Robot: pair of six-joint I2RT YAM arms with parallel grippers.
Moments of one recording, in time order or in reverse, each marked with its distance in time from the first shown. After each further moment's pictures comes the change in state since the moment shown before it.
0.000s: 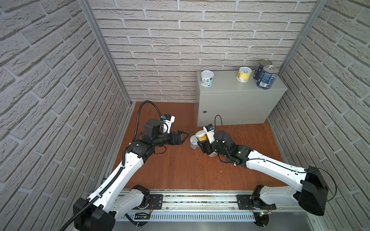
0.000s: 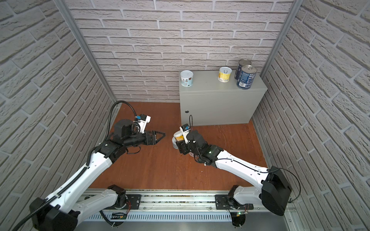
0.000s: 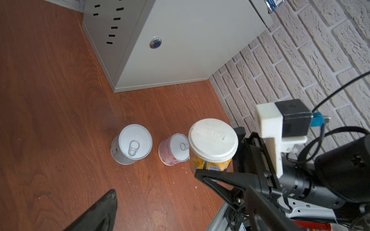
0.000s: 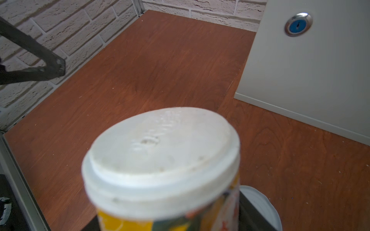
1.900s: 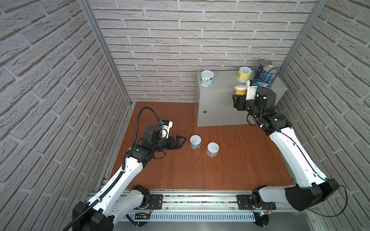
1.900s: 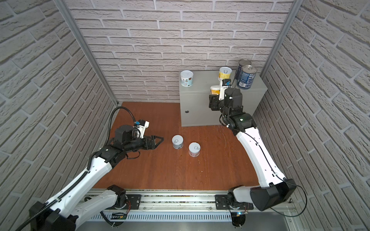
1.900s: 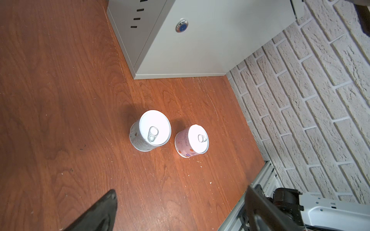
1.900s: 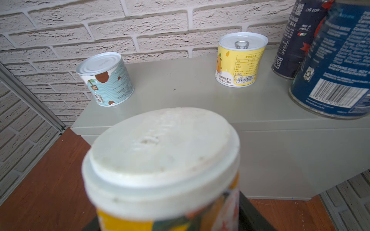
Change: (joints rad) left arm 0.004 -0.029 -0.103 0.008 -0.060 -0.004; right arm -0.596 0.109 0.683 -0.291 -0.044 -0.118
